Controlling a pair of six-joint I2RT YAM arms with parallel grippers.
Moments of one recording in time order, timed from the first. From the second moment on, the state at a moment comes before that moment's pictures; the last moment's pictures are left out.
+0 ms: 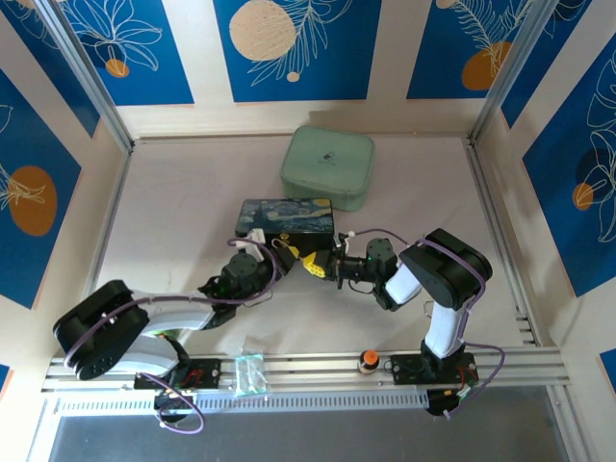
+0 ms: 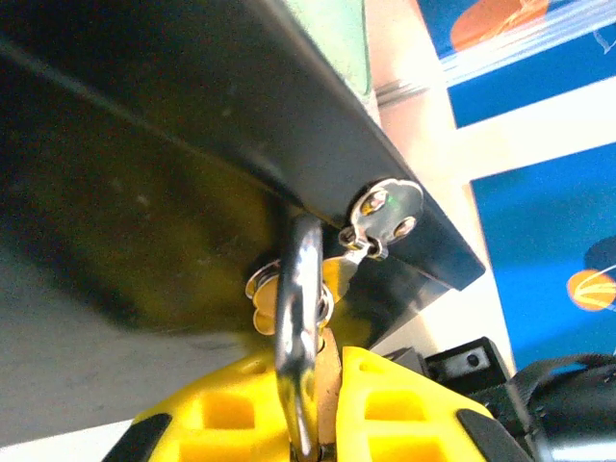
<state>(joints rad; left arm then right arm) -0.86 1.33 0.35 0.70 -0.07 -1.15 0.57 1.83 0.36 1.34 -0.76 1.69</state>
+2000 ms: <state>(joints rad) -0.92 1.33 0.35 0.65 -0.04 -1.18 0.70 1.45 0.22 0.93 -0.39 1.46</state>
